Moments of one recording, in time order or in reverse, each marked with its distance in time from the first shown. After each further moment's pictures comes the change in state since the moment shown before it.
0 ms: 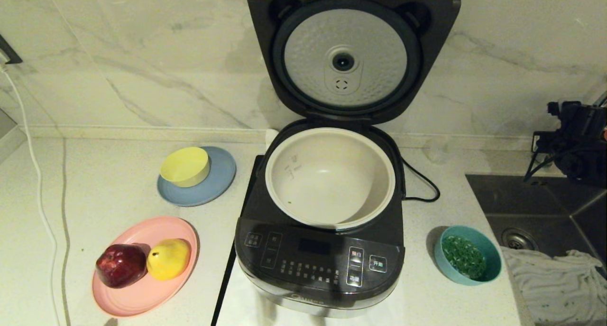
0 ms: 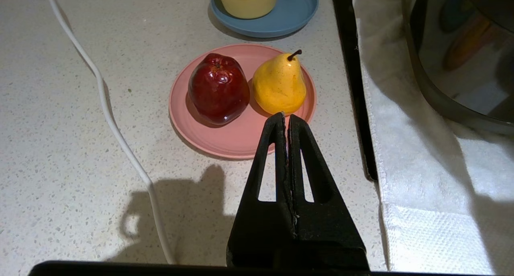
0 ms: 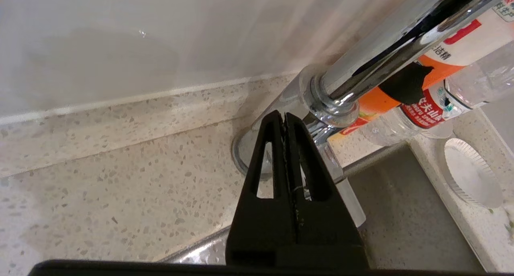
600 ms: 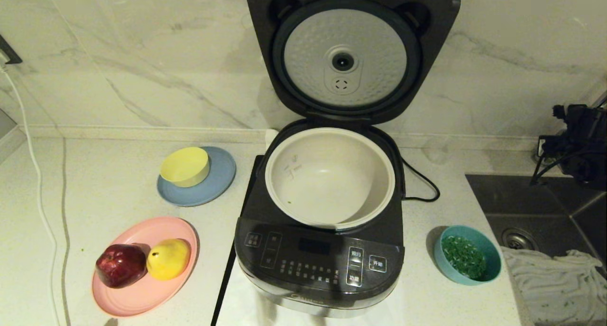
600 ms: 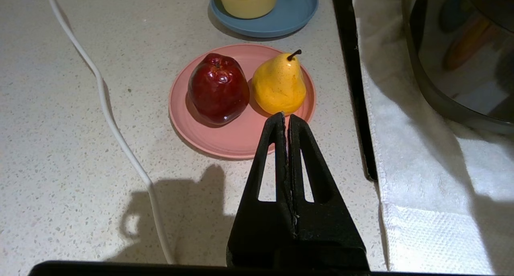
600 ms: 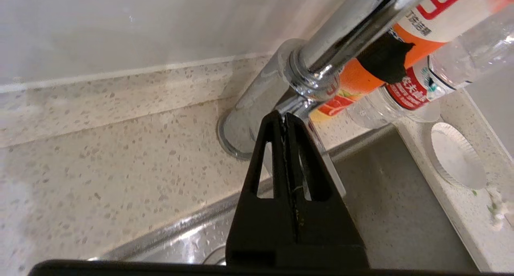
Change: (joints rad) left arm 0.000 0.000 0.000 0.000 0.000 0.000; right arm -0.014 -0.048 0.088 -0.008 -0.007 0.000
